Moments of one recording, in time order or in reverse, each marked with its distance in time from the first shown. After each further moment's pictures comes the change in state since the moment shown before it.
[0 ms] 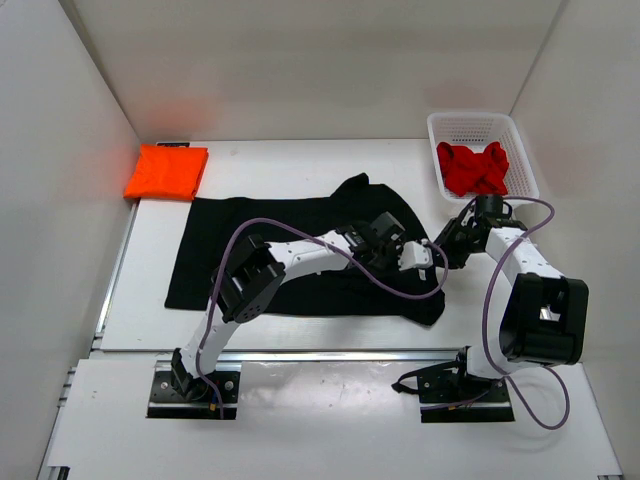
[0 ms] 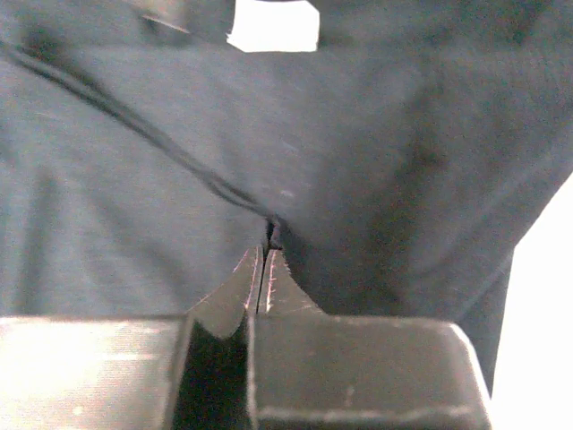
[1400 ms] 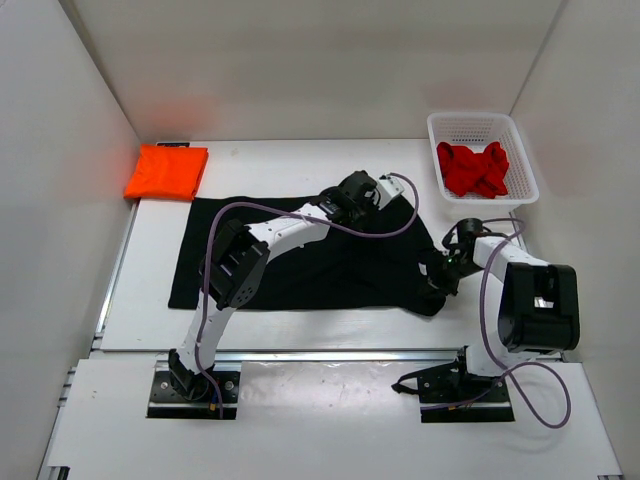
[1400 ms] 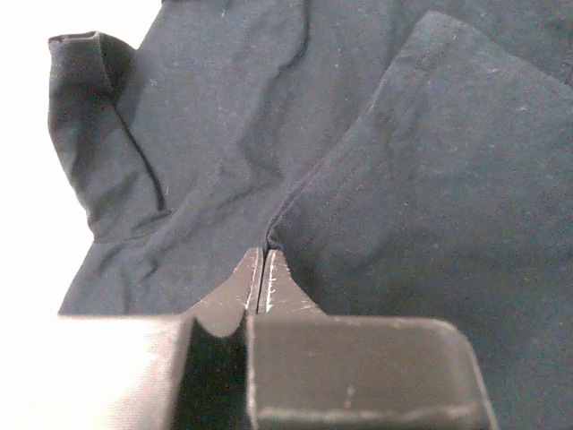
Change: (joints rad) left arm 0.188 -0.001 0.082 0.169 -0.315 -0.240; right arm 0.068 0.063 -0.150 -0.104 -0.032 -0.187
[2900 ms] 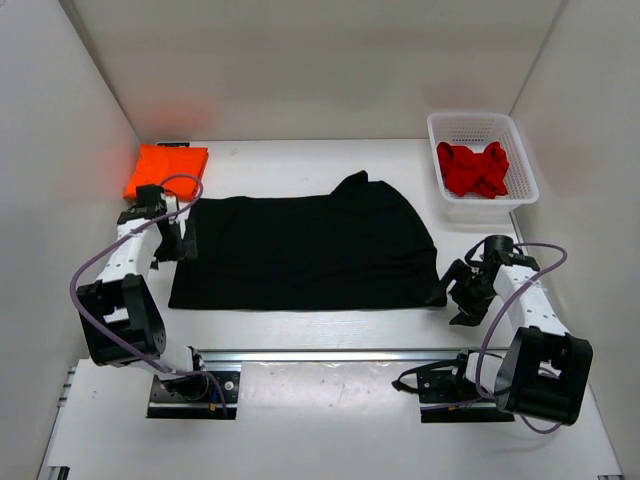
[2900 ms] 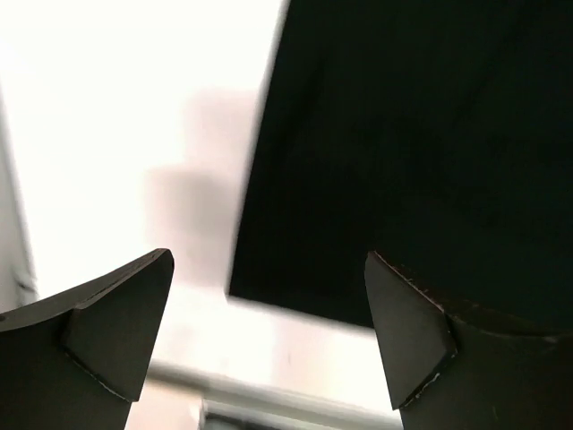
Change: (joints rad) left arm 1.008 -0.713 -0.652 -0.515 -0.014 -0.245; right arm -0.167 -0.341 -0.080 -0.235 0.154 0.101
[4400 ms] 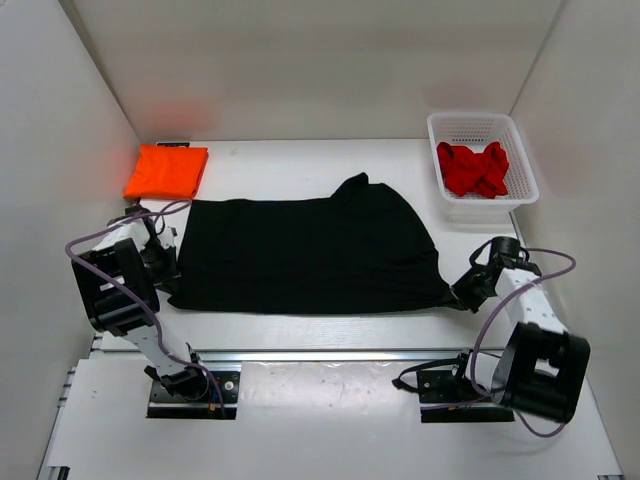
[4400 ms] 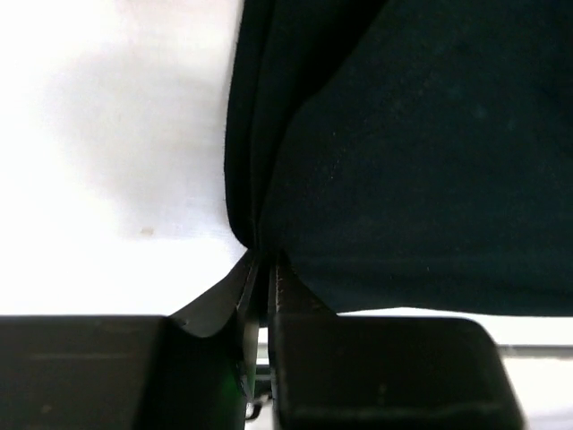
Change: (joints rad) left arm 0.176 0.234 -0.053 -0.154 0.172 0.106; right arm -0.055 0.017 -0.070 0.204 -0.001 0.124
